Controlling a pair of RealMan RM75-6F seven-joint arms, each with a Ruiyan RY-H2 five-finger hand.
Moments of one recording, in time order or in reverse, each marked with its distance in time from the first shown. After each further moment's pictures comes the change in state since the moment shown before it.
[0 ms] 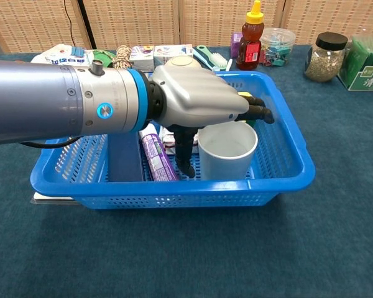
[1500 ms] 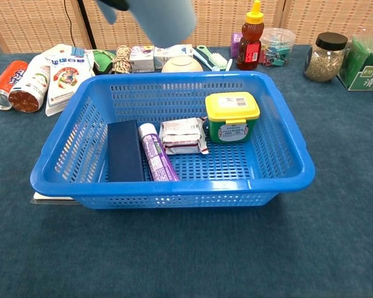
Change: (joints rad) left arm 0.292 0.481 -0.121 -0.148 0.449 0.226 -0.628; right arm 0.001 -0.013 -0.015 -0.013 -0.023 0.005 -0.044
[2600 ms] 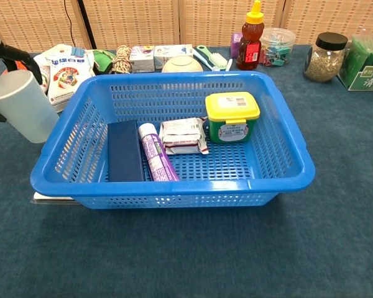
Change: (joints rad) left arm 0.263 -0.091 0.211 0.461 0.128 -0.064 -0.247; right arm 0.018 -0.002 -0.026 -0.010 -0.024 -0.042 -0.020
